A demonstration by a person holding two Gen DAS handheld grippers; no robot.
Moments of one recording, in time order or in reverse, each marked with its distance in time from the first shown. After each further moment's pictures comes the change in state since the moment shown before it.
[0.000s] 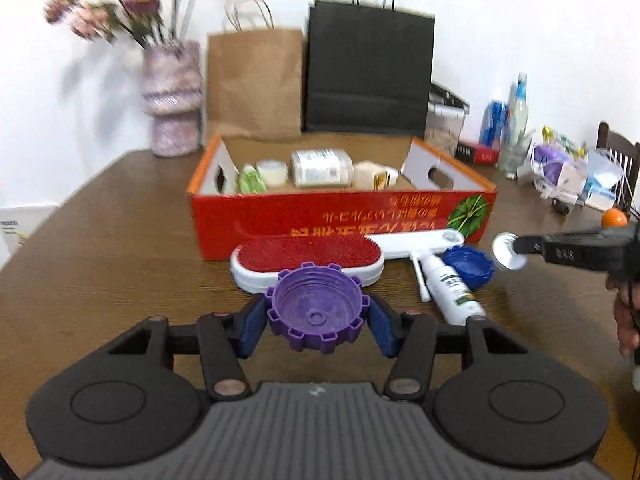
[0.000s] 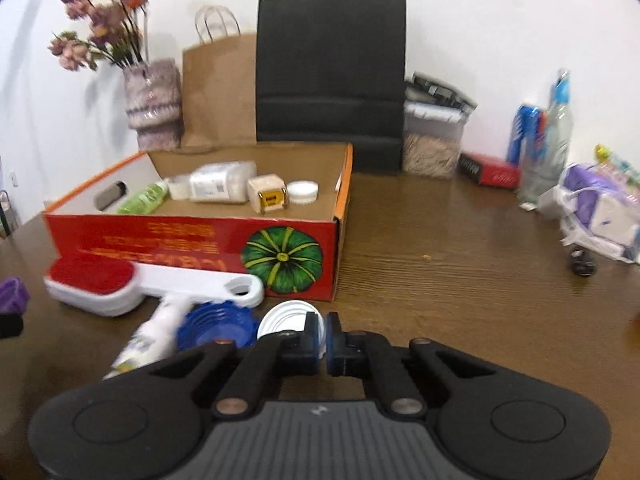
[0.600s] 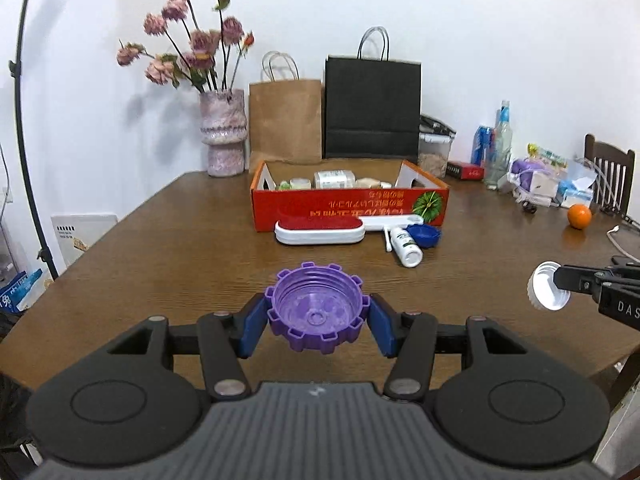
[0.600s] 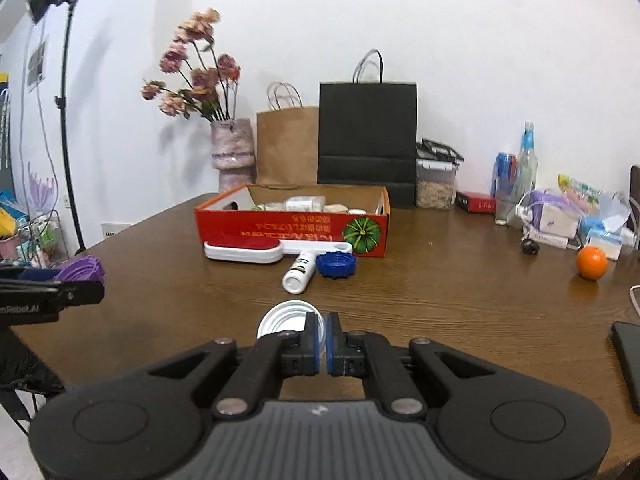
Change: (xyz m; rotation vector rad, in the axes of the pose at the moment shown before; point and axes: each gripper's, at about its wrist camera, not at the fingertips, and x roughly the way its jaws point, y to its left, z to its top) left arm -0.176 -0.032 -0.073 -0.002 -0.105 0.091; right arm -0.228 0.063 -0.100 -0.028 -0.153 0.057
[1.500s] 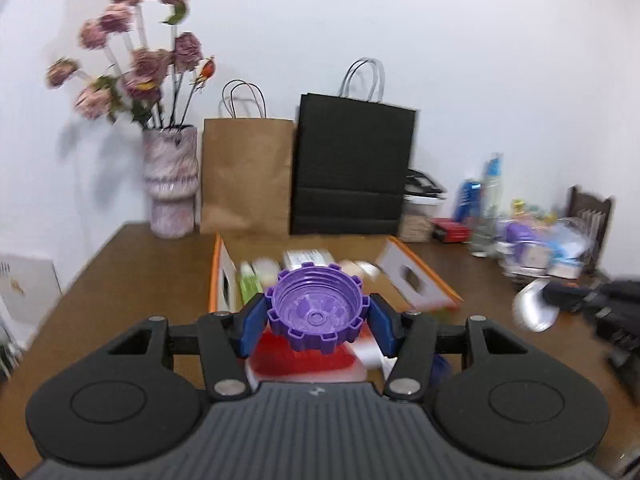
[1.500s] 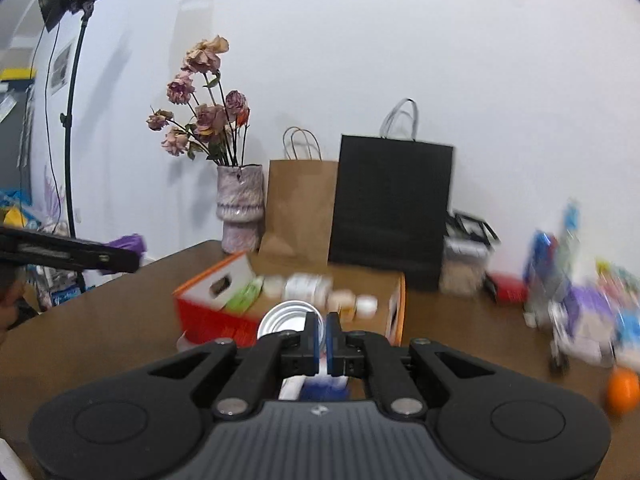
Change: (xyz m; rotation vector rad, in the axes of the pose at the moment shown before) left arm 0.166 0.038 0.170 0.000 0.001 -0.162; right arm 0.158 -0.044 0.171 -0.129 -0.045 0.080
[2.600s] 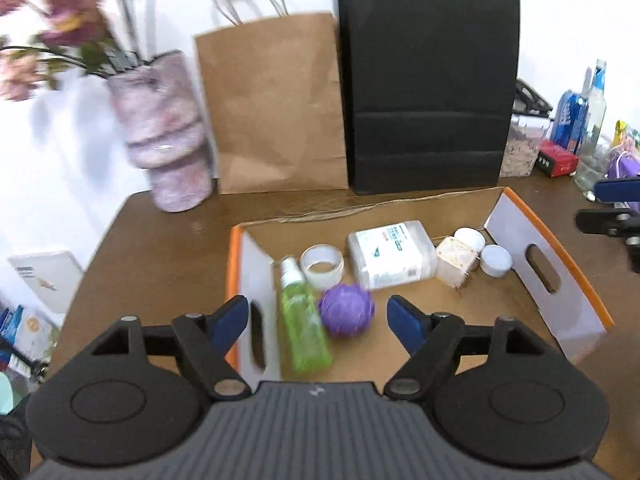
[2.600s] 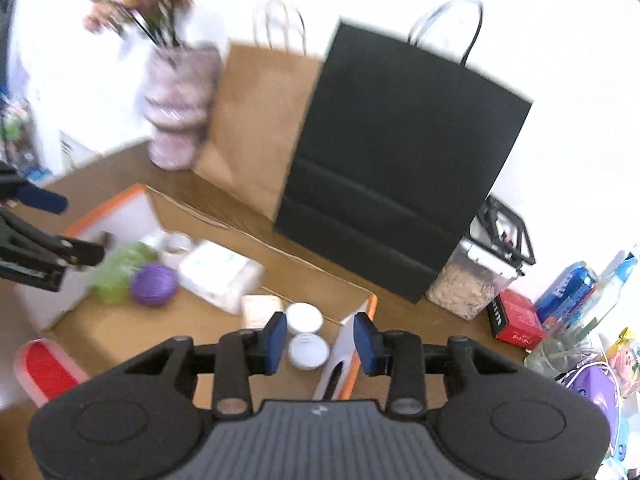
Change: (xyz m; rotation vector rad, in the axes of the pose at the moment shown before) left arm 0.179 0.020 0.053 0.081 0.297 0.171; right arm 0.178 -0.041 0.065 -0.182 0.320 -0.043
